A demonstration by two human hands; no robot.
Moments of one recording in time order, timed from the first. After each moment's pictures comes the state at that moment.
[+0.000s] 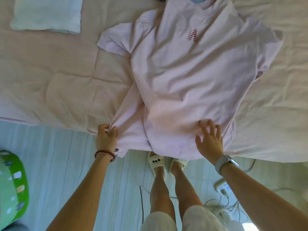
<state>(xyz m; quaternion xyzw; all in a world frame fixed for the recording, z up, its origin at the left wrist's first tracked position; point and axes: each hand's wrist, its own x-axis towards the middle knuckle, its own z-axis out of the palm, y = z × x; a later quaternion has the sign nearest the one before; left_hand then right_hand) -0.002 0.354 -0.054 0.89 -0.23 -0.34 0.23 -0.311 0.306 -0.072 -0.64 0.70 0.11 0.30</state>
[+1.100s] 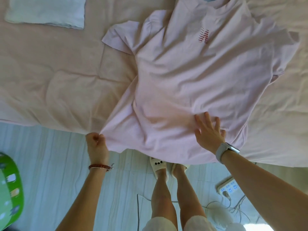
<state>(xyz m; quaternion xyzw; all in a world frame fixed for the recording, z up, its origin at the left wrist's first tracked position) 0.041 0.379 -0.072 0.86 -0.20 -0.30 0.37 -0.266 0.269 -0.078 -0.65 0.65 0.26 0.30</state>
